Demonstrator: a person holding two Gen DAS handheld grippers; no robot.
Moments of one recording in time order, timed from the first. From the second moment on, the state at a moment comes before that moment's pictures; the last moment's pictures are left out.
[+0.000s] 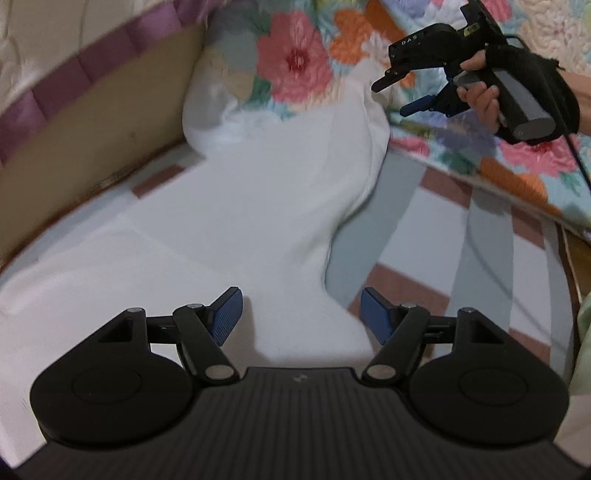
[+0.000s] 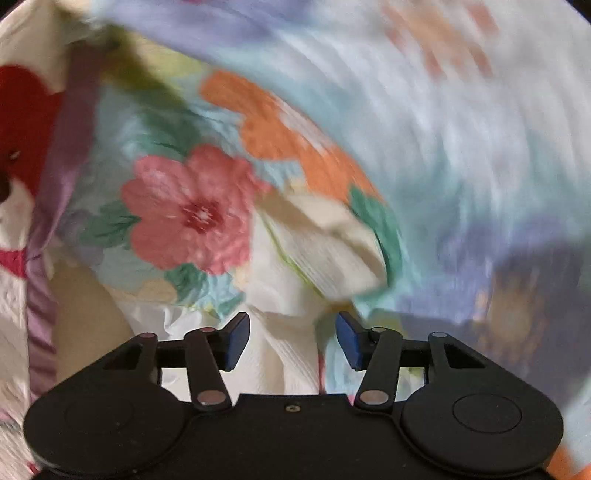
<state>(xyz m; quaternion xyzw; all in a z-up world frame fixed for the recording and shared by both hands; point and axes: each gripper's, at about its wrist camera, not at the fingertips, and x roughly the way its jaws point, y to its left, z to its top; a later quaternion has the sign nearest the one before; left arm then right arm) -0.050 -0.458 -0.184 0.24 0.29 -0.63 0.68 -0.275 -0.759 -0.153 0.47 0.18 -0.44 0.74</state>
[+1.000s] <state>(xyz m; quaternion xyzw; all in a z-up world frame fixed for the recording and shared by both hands) -0.049 -0.435 -0.198 0.27 0.28 -0.64 0.66 -0.249 -0.802 -0.076 0.23 0.20 -0.52 0.80</state>
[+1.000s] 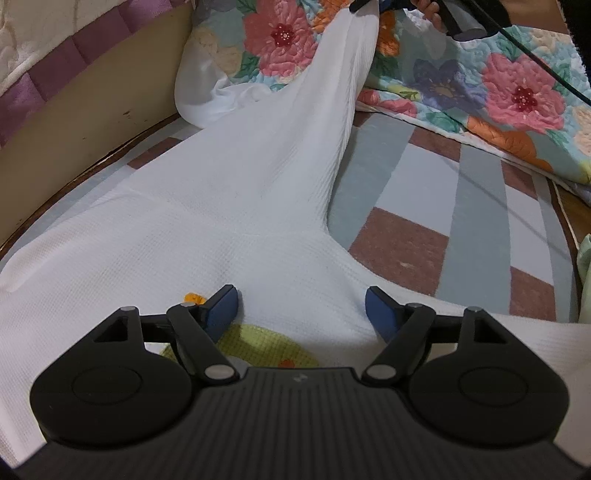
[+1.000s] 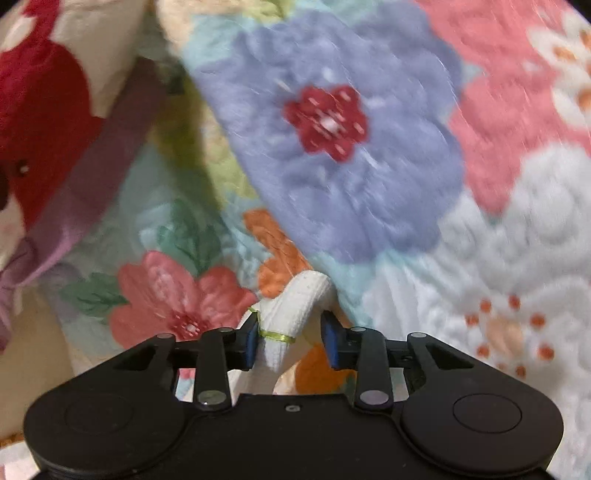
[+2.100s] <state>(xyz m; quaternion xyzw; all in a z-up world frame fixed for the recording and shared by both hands) 0.071 -0.184 -0.128 0.00 0.37 -0.38 0.85 0.007 -0.419 0.008 0.10 0.20 0.03 0.97</state>
